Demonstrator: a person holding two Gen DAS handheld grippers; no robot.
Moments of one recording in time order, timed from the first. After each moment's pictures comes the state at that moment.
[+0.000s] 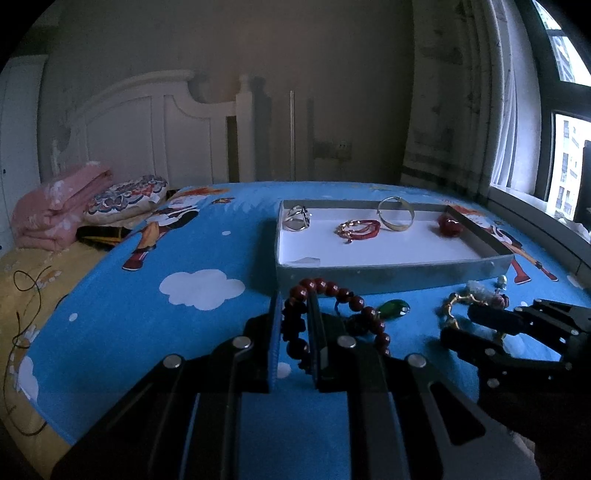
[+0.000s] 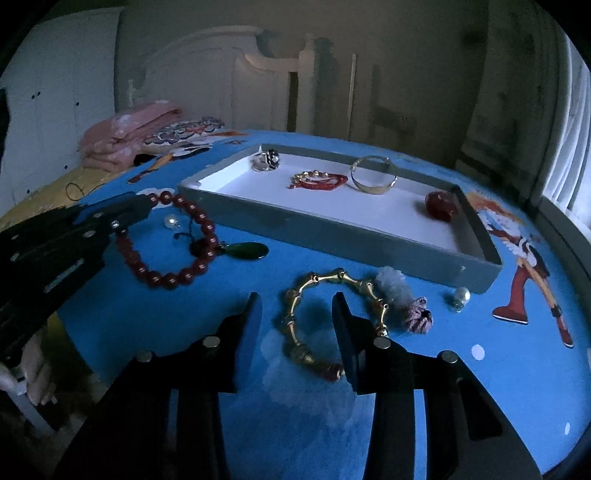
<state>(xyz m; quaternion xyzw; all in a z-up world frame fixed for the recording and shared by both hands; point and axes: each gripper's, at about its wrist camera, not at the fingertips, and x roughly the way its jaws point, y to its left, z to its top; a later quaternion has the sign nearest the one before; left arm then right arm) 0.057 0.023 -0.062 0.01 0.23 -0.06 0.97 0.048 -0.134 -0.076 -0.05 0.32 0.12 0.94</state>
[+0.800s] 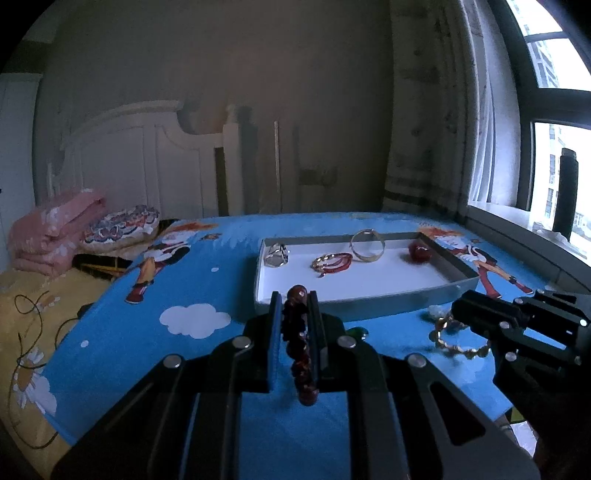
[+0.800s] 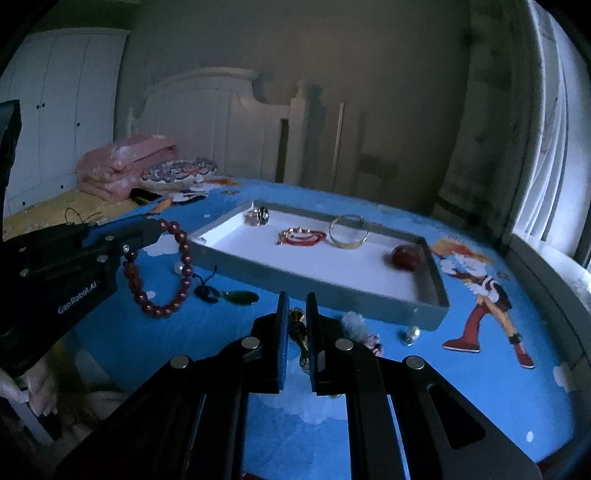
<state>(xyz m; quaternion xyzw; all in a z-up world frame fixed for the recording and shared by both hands) 0.024 0.005 -0.028 0.03 0.18 -0.08 0.98 0.005 -0.141 -0.028 -0.07 0.23 0.10 0.97</state>
